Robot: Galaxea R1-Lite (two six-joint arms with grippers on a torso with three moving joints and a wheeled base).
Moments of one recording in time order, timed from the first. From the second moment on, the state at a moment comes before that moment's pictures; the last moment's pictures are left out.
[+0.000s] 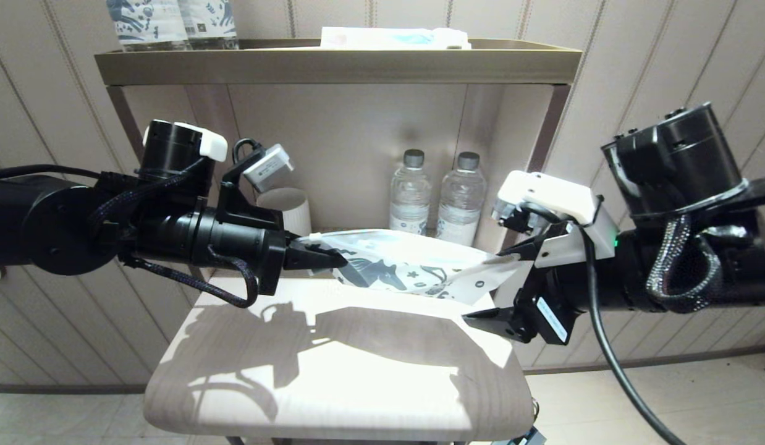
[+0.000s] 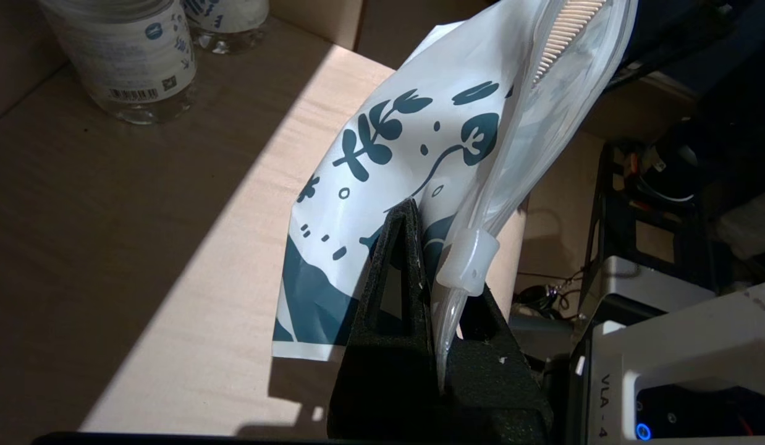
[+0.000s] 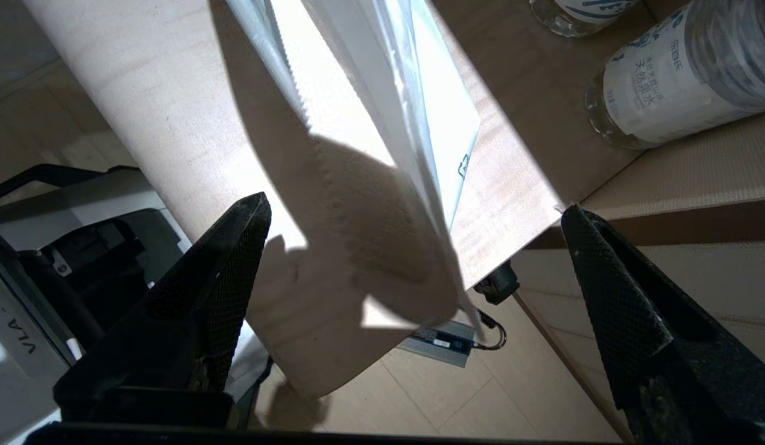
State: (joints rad) left arm -0.41 1.74 -1.21 0.00 -0.87 0.29; right arm 0.61 1.50 -1.20 0.28 0.07 -0.36
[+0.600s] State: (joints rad) left arm -0.39 1.77 -1.24 0.01 -0.91 0.25; right arm 0.61 1.34 -1.16 0.34 0.07 -0.36
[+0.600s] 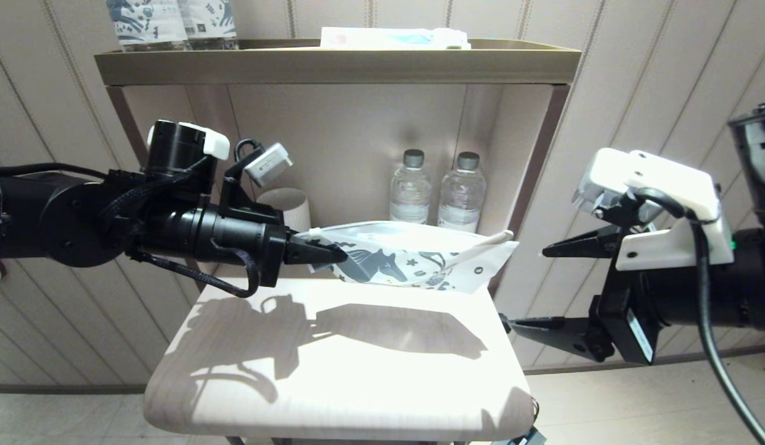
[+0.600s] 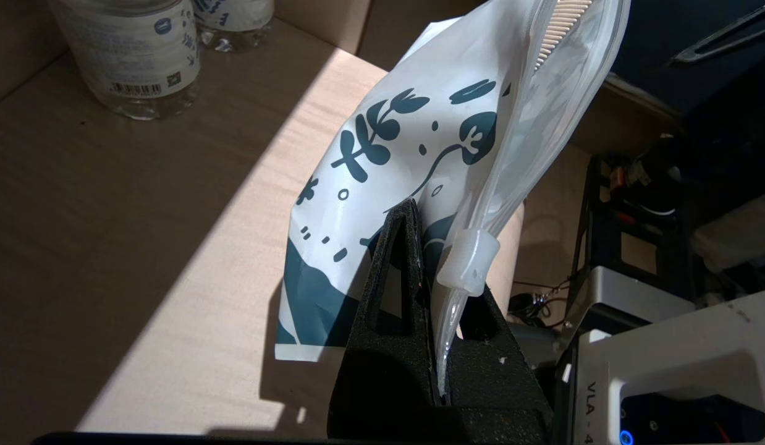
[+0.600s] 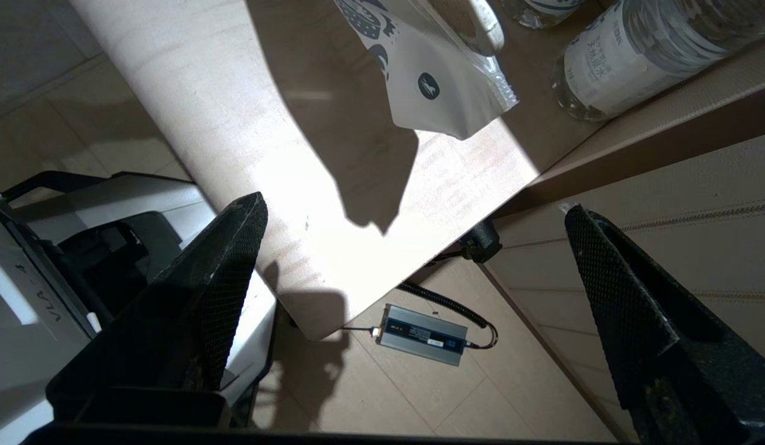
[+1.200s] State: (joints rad) left arm -0.39 1.75 -1.23 0.01 -0.91 0.25; right arm 0.60 1.49 -1.23 0.27 0.07 -0.35
